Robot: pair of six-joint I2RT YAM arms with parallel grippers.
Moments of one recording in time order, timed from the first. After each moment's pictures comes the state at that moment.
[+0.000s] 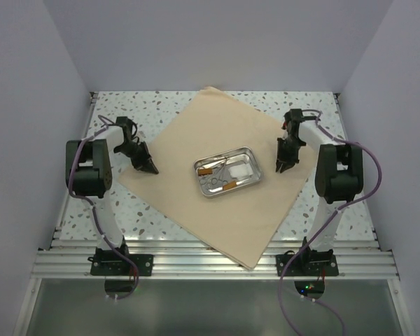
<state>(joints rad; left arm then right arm) 0.04 2.04 1.34 -0.78 0.45 -0.40 0.07 1.98 1.46 -0.93 -0.07 0.27</state>
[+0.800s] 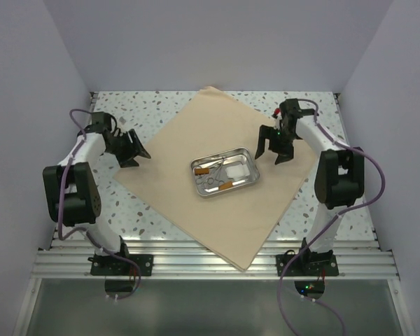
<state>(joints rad) 0.15 1.73 1.21 -0.67 0.47 -0.35 0.13 1.92 1.52 -0.93 -0.26 0.29</state>
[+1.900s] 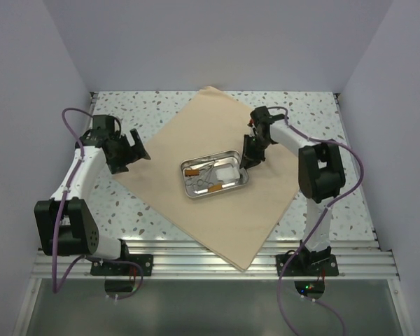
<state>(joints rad) 0.05 1.42 1.11 -0.74 0.20 -0.43 0.32 2.05 1.57 -0.86 -0.28 0.46</state>
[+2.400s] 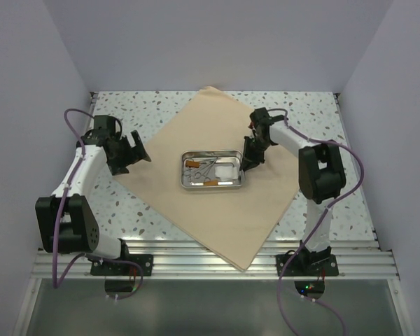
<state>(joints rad) 0.06 1.45 1.11 -0.75 0.20 -0.43 0.32 2.03 1.52 -0.85 -0.31 0.53</state>
